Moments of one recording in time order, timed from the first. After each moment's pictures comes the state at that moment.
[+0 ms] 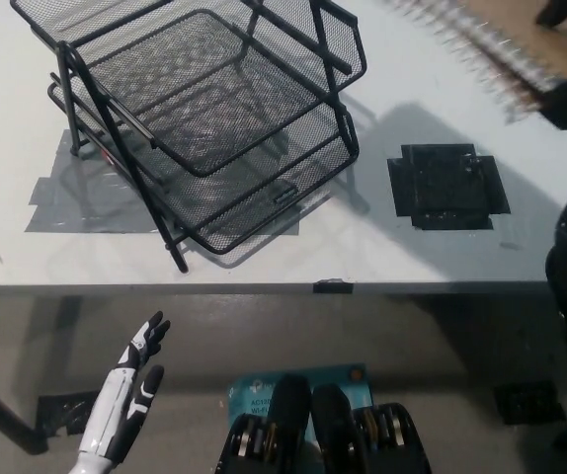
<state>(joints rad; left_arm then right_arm) 0.03 0.16 -0.03 0.11 0.22 -0.37 -0.03 -0.68 -0.24 0.09 -0.11 -0.79 -0.25 -0.52</state>
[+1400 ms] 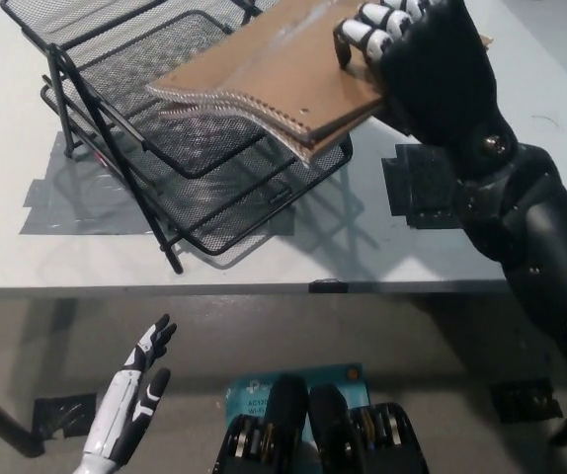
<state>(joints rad) 0.03 0.17 -0.05 0.11 0.22 -0.37 -0.03 -0.88 -0.26 0.36 0.30 -1.21 -0.33 -0.71</state>
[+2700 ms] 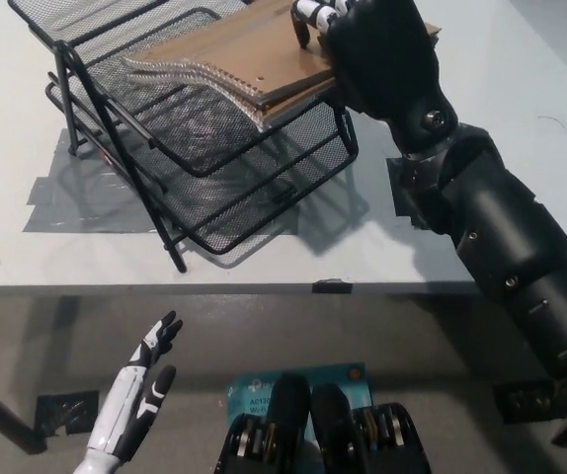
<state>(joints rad) 0.02 0.17 -0.07 0.11 0.21 -0.37 -0.03 -1.01 -0.17 0.41 0.63 -1.23 -0.27 -0.86</state>
